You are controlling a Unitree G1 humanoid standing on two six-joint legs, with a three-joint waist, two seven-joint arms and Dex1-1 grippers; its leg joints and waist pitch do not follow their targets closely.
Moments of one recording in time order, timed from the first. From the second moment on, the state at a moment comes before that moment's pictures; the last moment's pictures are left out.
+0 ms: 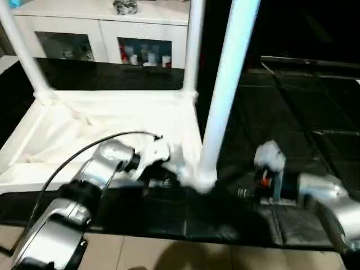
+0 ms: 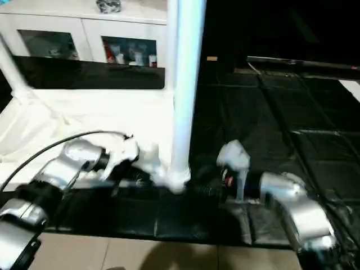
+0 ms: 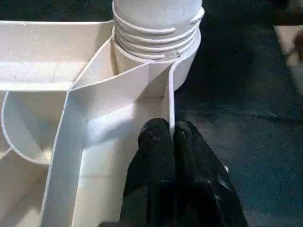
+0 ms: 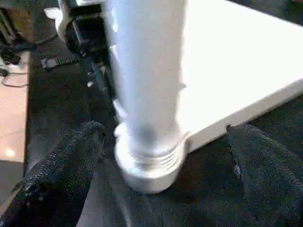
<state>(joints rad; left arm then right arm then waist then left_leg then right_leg) -0.66 0.38 -0.35 0.70 0.04 -0.02 -1.41 -0.20 -0.55 0.10 -0.02 0.37 0.36 1.01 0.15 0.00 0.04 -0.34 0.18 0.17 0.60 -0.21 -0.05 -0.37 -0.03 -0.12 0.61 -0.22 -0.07</state>
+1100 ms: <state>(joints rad) -0.65 0.41 -0.40 0.65 0.04 -0.09 -1.50 -0.43 -0.49 0.26 0.36 0.35 0.23 1.41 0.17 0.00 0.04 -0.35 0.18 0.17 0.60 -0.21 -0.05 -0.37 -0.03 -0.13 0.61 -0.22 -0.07</state>
